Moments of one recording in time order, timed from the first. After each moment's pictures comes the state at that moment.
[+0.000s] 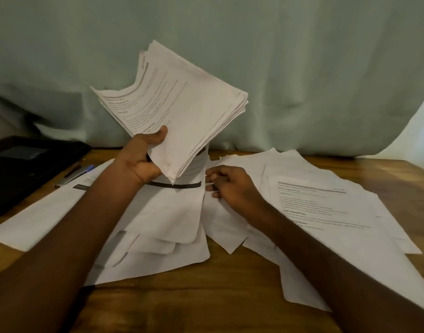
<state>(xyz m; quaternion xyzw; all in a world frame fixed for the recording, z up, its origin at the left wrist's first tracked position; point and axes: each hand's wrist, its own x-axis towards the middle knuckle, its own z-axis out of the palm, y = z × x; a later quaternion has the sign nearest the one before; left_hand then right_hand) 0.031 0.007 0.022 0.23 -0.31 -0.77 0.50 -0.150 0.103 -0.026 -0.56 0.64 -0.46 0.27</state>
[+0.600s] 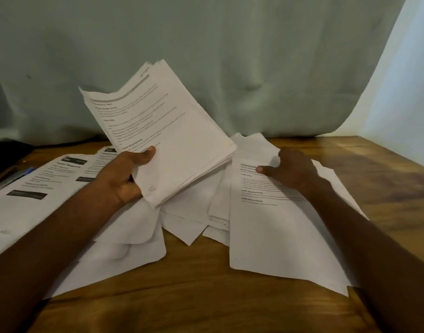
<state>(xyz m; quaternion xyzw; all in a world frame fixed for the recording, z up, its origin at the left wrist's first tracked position) -0.018 0.029 -0.022 0.29 -0.40 -0.74 0.46 -0.343 0.147 -0.019 -0.46 0.87 -0.18 0.00</state>
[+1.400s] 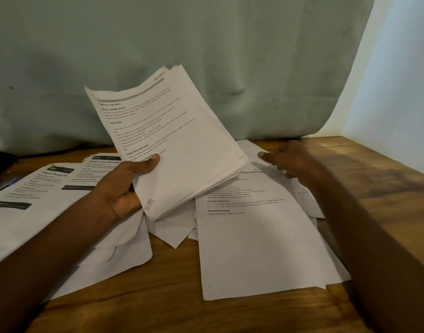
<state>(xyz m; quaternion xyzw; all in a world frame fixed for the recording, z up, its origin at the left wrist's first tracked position) -0.036 0.062 -0.019 0.25 -0.44 -0.75 0.42 -0.372 0.159 -0.004 -0.39 0.80 -0.43 0.14</state>
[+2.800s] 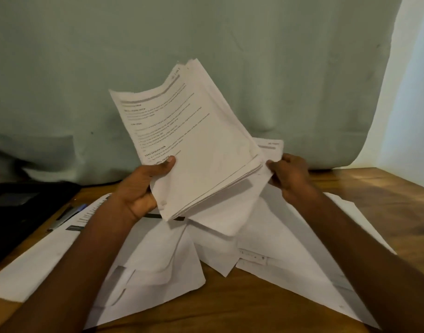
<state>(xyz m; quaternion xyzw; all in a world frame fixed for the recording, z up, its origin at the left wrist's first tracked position) 0.022 0.037 0.043 0.19 -0.47 -0.73 0.46 -0.276 0.111 0.033 -0.29 0.56 -0.73 0.26</state>
